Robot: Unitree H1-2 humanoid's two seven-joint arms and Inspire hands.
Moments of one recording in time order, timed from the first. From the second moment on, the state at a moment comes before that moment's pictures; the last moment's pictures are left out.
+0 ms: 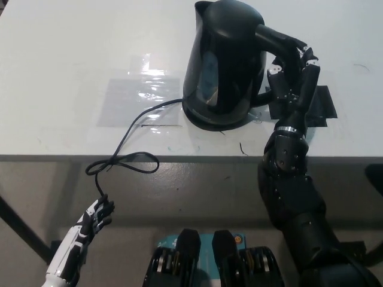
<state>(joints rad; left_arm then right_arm) 0.07 0.23 0.00 -0.01 -0.06 -0.17 -0.20 -0.86 0.10 -0.12 0.88 -0.04 -0.46 -0.54</state>
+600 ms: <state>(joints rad) 0.06 0.23 0.00 -0.02 -0.06 -0.17 -0.20 -0.97 0.08 -0.03 1.02 -0.12 -0.46 -0.63</state>
